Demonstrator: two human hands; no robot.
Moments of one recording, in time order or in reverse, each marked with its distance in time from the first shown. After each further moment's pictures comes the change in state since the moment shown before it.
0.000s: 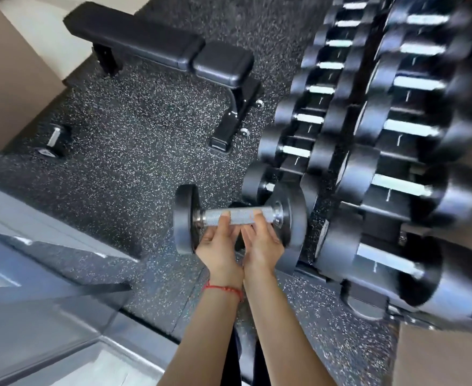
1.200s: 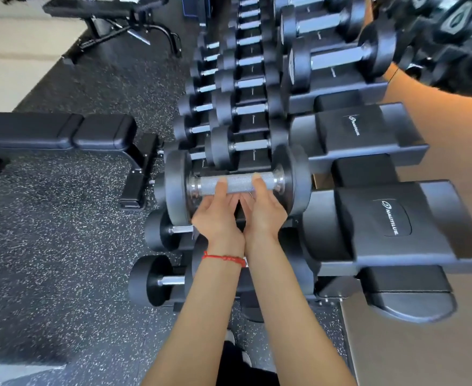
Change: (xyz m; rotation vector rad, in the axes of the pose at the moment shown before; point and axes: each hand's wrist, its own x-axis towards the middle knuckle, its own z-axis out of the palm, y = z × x) left_hand -0.206 -0.146 0.202 0.151 -0.413 -0.030; right_hand 0.030 -0.297 -0.134 0.281 -0.046 -0.263
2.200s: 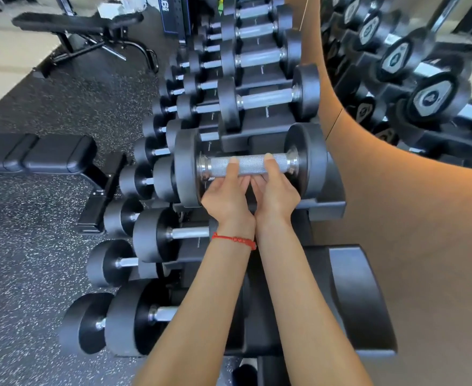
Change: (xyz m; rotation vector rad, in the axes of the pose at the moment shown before) left_hand -0.026 -0.089 0.214 -0.033 -0.105 0.003; right_hand 0.133 -0.191 -0.016 0.065 -0.022 -0.134
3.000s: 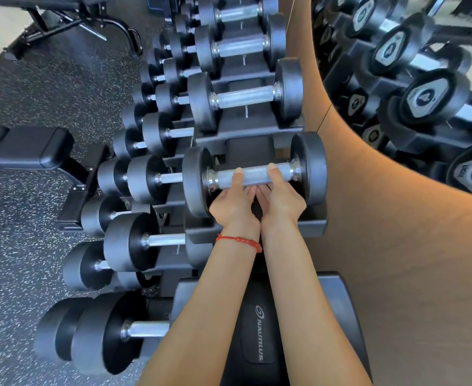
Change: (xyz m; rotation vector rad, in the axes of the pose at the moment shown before) left_hand 0.031 -0.056 0.053 0.041 0.110 -0.210; right_hand 0.065 -0.035 -0.017 -0.124 0.182 0.076
